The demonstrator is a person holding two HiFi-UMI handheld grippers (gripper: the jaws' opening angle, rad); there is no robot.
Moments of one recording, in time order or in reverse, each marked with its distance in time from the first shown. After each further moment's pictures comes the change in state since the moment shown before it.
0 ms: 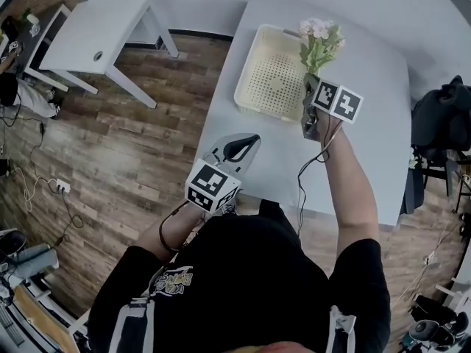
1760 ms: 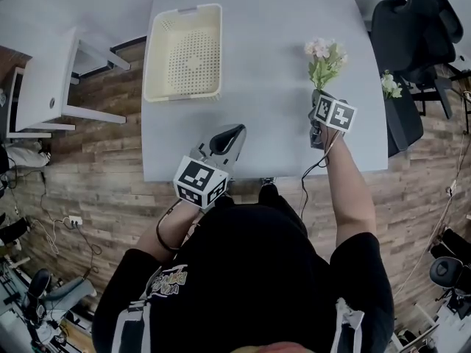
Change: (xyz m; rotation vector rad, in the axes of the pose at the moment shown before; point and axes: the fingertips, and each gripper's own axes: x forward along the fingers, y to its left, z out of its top) left arm 0.134 -0.164 -0.028 0.012 0.110 -0.158; right arm -0.171 -0.322 -0.140 0.130 0.083 -0.356
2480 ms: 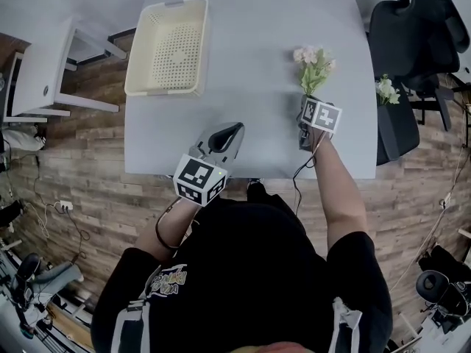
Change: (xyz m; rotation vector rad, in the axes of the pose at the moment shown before) left arm 0.062 -0.032 -0.011 -0.034 0.016 0.072; right arm 0.037 -0.048 -0.029 -0.031 0.110 0.012
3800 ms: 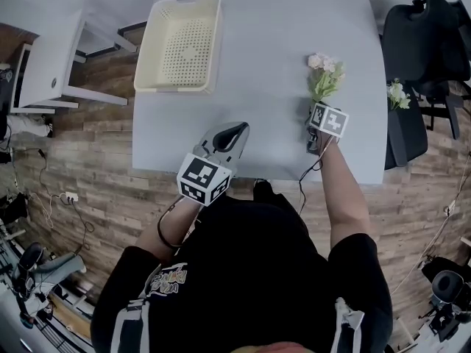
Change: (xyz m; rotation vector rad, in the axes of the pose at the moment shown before) left arm -0.008 0.013 -0.004 0.003 0.027 0.020; right arm 0.020 -0.004 -0.025 0.019 0.039 0.004
